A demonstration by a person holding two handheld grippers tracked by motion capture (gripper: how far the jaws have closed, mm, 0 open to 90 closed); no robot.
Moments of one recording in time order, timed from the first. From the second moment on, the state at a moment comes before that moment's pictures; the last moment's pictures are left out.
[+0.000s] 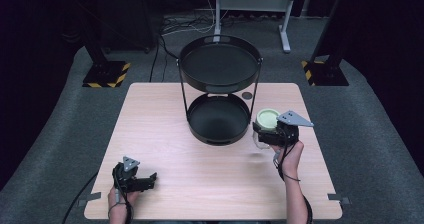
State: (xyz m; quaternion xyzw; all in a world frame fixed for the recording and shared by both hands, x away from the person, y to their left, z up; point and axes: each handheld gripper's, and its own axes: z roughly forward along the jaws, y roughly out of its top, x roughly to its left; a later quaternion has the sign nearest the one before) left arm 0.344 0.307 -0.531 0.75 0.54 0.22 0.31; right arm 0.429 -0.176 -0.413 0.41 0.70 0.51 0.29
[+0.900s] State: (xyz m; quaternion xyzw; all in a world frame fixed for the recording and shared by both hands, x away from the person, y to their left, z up) left arm 0.344 0.307 -0.531 0.75 0.54 0.22 0.31; right arm 0.441 -0.161 -0.407 0.40 0.70 0.51 0.29
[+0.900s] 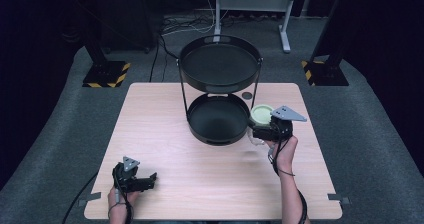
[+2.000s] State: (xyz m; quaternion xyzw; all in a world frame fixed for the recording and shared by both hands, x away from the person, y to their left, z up) left arm 0.344 0.307 -0.531 0.75 0.54 0.22 0.31; right arm 0.469 -0.131 -0.407 0.39 0.71 0.51 0.28
